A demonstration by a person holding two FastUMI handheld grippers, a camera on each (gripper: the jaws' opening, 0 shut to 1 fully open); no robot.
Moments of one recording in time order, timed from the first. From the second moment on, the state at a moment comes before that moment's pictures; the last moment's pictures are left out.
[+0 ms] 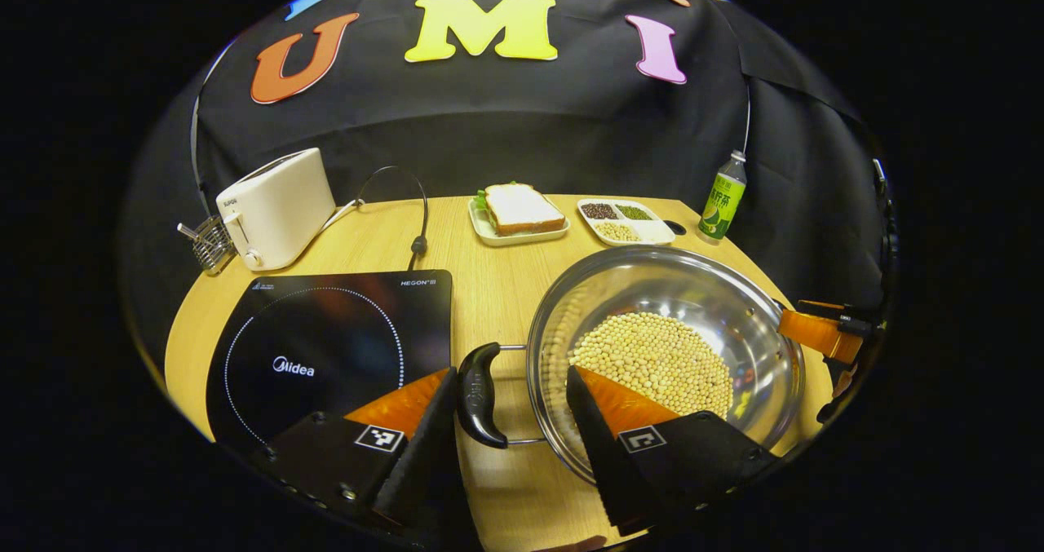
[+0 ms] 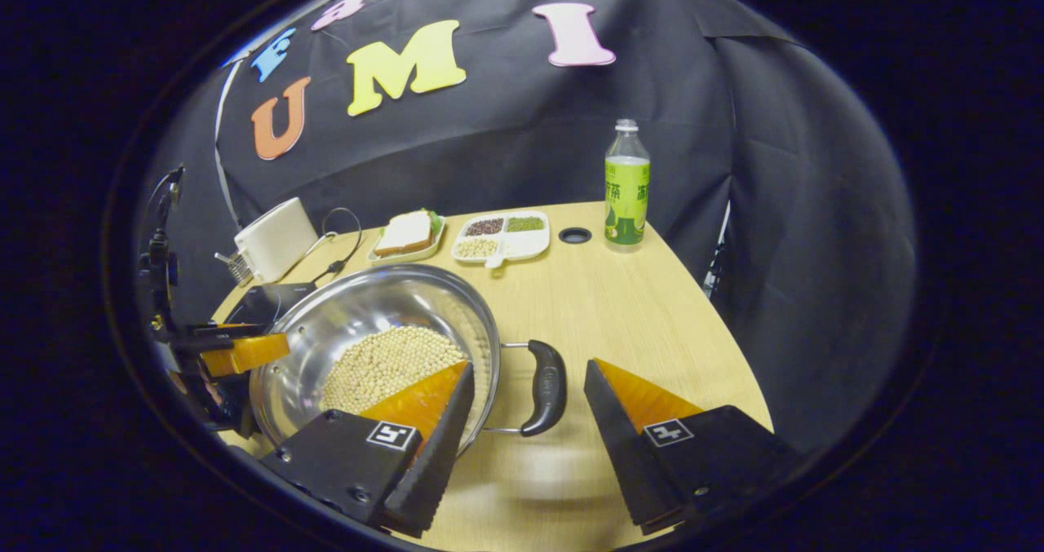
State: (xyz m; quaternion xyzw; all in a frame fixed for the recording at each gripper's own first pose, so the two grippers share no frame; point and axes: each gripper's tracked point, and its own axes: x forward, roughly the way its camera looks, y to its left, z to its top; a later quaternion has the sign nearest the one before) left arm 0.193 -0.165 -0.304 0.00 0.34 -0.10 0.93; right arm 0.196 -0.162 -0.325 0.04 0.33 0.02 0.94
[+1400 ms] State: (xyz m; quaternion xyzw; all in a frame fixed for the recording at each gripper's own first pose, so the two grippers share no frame) left arm 0.173 -0.164 -0.263 0.00 0.32 -0.10 0.94; right arm 0.167 -0.160 -0.295 0.04 0.34 -0.03 0.94
